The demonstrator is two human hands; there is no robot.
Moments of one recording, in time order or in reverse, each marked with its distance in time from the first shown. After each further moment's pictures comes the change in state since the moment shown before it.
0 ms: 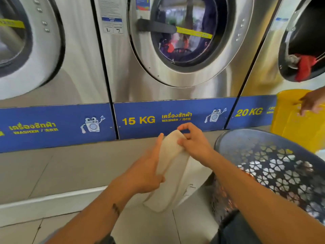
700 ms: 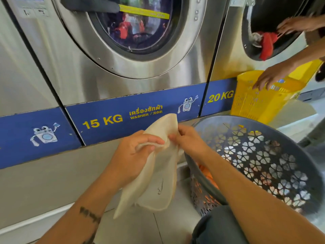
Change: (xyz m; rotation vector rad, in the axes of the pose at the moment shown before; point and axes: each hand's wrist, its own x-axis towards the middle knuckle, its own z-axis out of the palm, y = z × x) left_hand 0.062 0.072 0.011 -0.464 0.246 0.330; right_hand 0.021 0.063 -0.077 0.040 0.084 0.042
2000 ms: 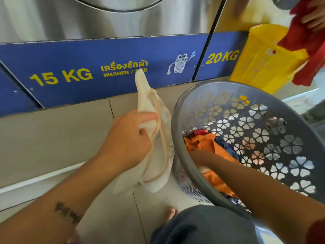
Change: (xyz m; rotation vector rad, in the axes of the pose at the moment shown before) left_hand 0.033 -0.045 0.077 0.292 -0.061 -0.277; right_hand 0.024 0.254 -0.051 -1.105 -0.606 0.382
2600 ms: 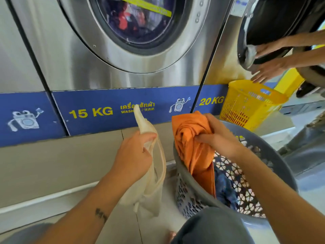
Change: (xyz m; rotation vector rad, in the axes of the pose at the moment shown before) left_hand -0.052 0.026 -0.049 -0.016 0.134 0.012; right_hand -0.219 -0.066 -0.171 0.803 0.670 -0.319
